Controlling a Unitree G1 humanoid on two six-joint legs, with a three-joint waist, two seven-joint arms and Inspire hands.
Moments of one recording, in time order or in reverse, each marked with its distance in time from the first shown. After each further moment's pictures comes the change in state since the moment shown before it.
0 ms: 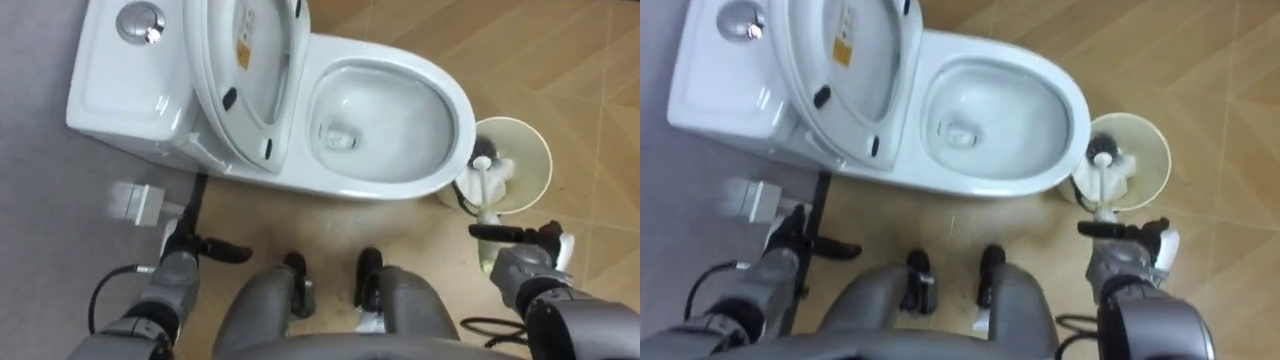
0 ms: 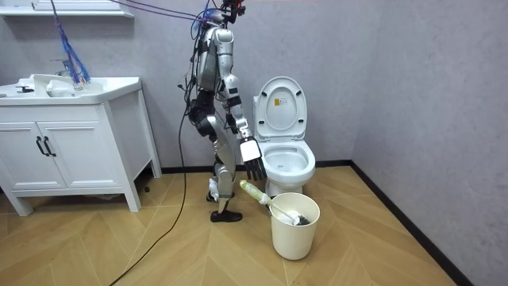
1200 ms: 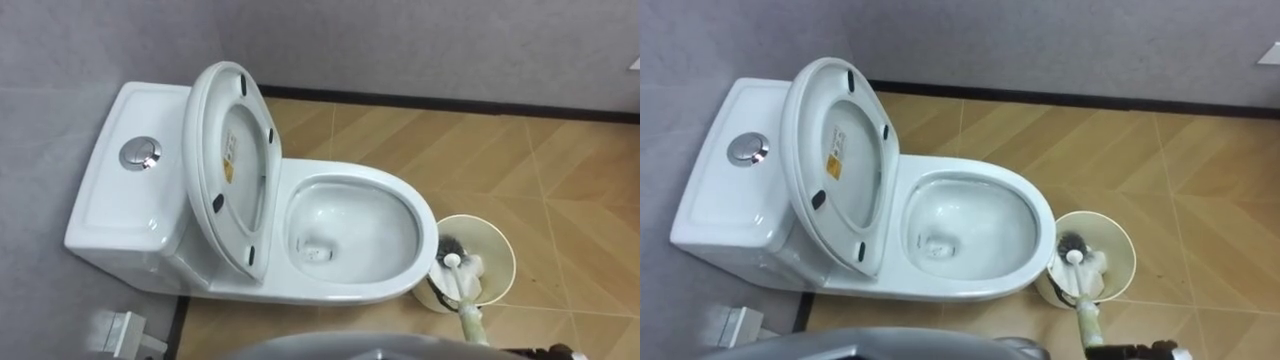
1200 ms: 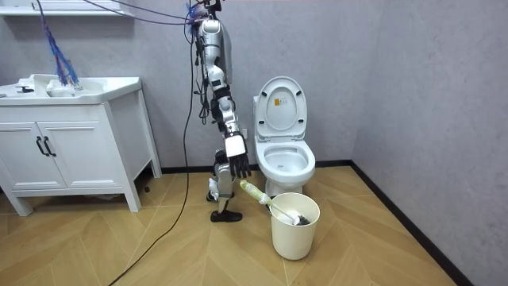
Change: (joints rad) left arm 0.443 0.027 0.247 -0.032 0.312 0.190 -0.087; right arm 0.443 0.044 -0.178 -0.144 -0.330 0.126 0.086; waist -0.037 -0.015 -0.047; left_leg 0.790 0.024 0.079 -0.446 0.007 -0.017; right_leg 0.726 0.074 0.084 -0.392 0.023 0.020
